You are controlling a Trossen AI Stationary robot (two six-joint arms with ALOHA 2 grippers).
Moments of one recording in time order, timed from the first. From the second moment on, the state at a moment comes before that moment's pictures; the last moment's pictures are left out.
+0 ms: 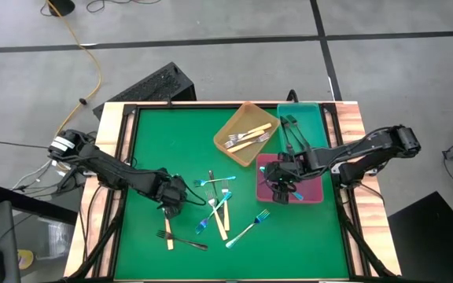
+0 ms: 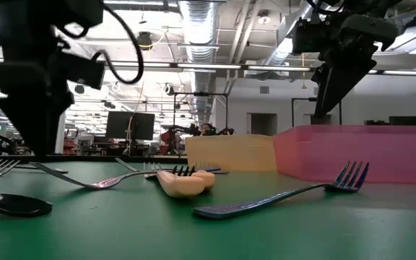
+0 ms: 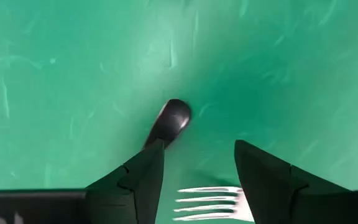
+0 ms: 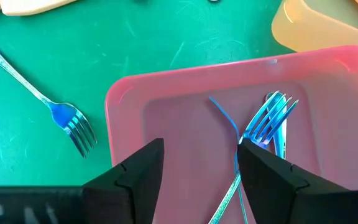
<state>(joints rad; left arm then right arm) -0.34 1.45 0.80 -0.83 -0.19 -0.77 0.16 1.36 0.93 -0.70 0.10 0.35</state>
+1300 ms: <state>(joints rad) -0.63 1.44 0.84 -0.85 0.00 -1.57 0.16 1.36 0.93 -0.70 0.10 0.41</state>
